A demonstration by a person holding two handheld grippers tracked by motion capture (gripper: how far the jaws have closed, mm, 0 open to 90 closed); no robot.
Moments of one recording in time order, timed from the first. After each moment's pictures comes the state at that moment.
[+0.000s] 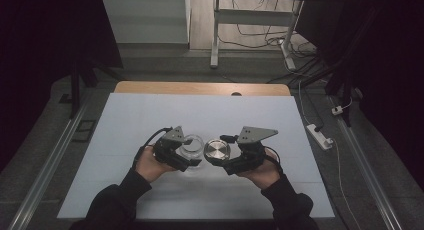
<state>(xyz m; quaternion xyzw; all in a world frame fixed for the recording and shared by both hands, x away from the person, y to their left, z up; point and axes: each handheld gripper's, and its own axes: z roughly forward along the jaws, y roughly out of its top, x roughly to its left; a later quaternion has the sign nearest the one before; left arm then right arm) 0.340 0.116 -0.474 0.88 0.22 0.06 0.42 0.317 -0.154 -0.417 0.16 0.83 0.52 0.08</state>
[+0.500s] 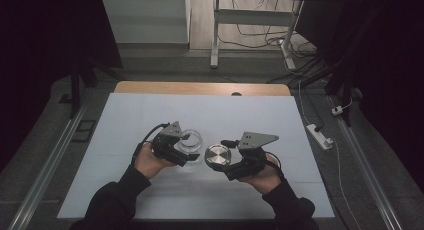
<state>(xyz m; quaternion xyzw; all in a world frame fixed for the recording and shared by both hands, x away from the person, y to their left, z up) 0.350 0.122 -0.470 0.87 0.23 0.08 0.43 0.308 -0.157 -0.426 0.16 0.83 0.52 0.08</state>
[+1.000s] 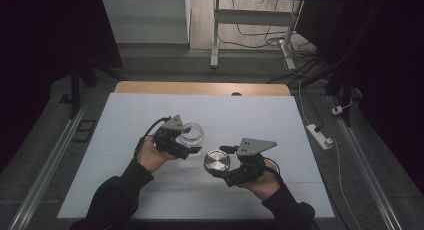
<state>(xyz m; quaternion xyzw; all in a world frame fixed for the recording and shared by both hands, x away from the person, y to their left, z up) 0.365 0.117 -0.461 0.86 0.24 0.10 0.43 0.297 -0.156 -0.436 0.16 0.84 0.52 0.08</state>
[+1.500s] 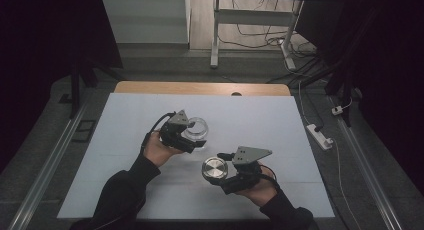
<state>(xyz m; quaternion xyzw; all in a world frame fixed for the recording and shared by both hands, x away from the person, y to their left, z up) 0.383 0.107 -0.464 0.86 0.24 0.11 0.44 0.287 -0.150 -0.456 0.15 0.85 0.51 0.08</state>
